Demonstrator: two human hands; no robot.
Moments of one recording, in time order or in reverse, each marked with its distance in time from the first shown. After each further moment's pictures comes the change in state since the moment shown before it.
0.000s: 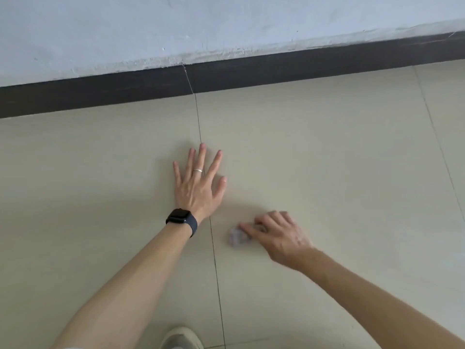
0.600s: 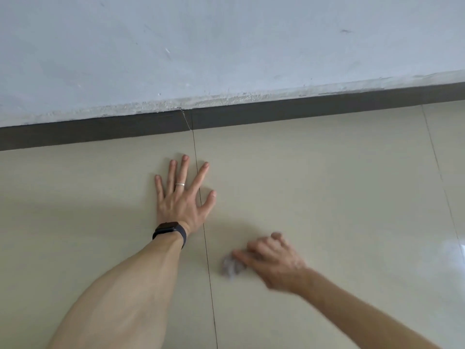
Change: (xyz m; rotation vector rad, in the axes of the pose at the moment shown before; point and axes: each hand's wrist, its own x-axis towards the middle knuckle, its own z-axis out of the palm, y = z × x) left_hand 0.078 -0.036 -0.014 -0.045 -0.064 -0.123; right_hand 0.067 0.038 -0.011 0.079 -0.019 -0.106
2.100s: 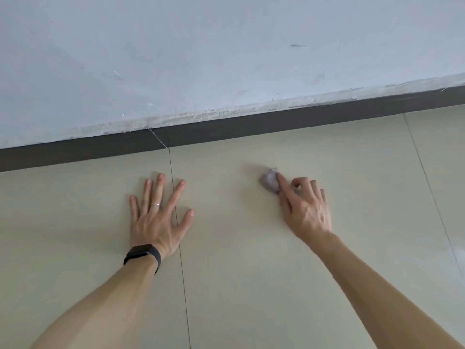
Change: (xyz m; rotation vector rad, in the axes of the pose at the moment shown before) left_hand -0.002 0.006 -0.002 0.096 -0.066 -0.045; right_hand 0.020 0.136 -0.030 -0.206 0.270 0.665
